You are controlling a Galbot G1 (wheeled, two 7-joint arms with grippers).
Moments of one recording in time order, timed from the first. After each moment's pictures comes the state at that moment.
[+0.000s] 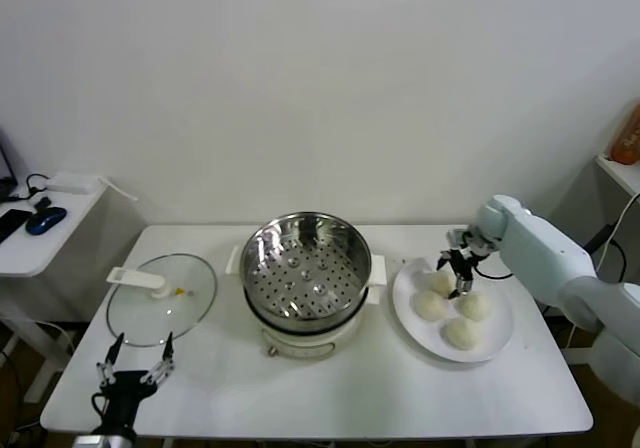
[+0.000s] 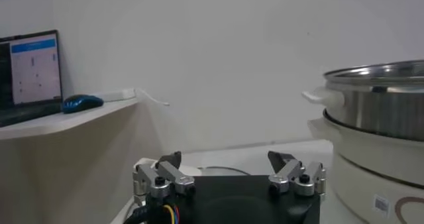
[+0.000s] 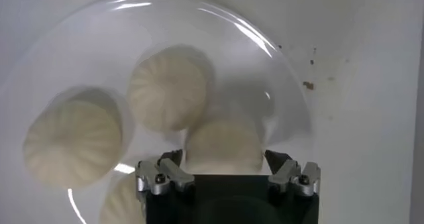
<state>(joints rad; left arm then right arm) 1.69 -1.48 -0.82 -1.95 -0.11 -0.13 0.11 0.05 1.06 -0.72 0.53 -0.19 0.19 -1.15</state>
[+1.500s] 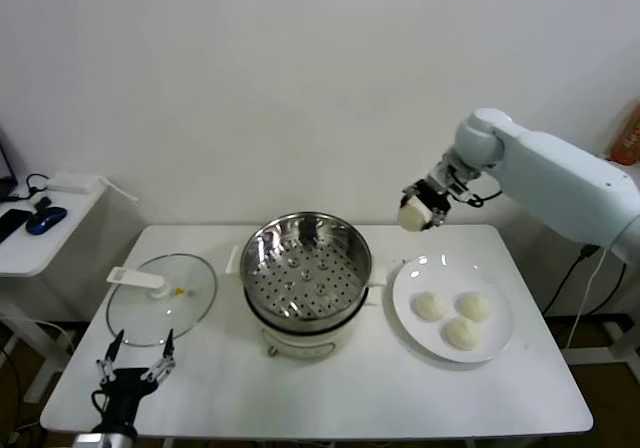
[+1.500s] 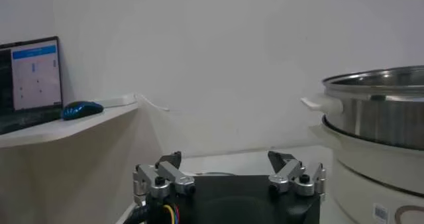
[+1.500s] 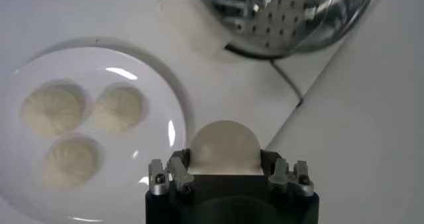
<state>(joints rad) 1.69 -1.48 -0.82 -1.97 -0.09 -0.12 0.10 0.54 0.94 -1.05 1.21 -0.09 0.32 -1.19</state>
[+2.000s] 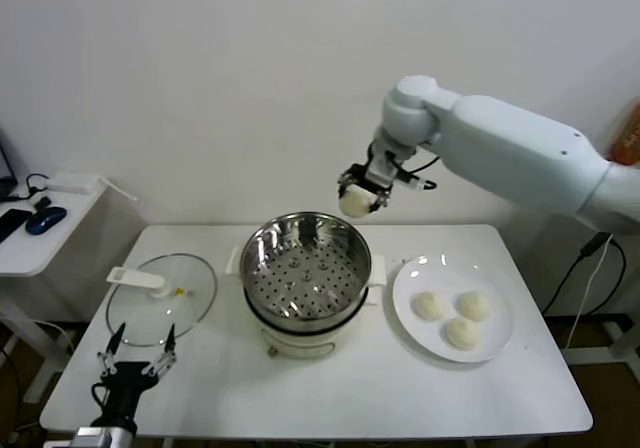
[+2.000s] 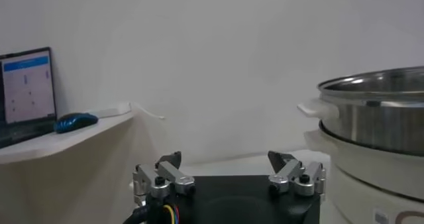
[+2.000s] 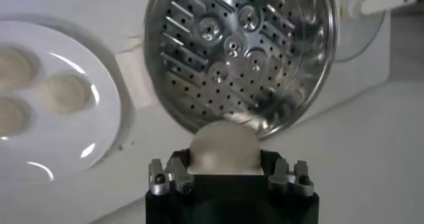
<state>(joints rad) 1.68 -1.46 -0.82 -1.99 -0.07 -0.11 0.10 0.57 1.18 -1.07 1.23 -0.23 0.44 -1.17</state>
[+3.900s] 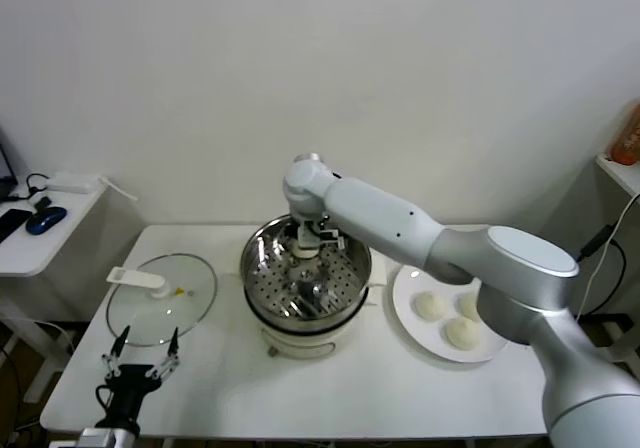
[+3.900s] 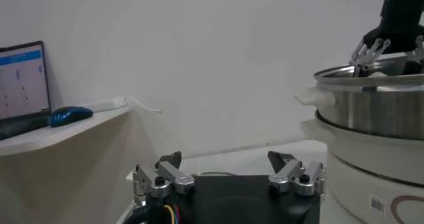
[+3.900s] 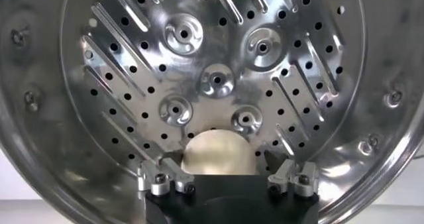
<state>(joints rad) 1.68 -1.45 -0.80 -1.96 -0.07 -0.12 0.10 0.26 1.47 -0.90 0.96 -0.76 0.69 -1.13</state>
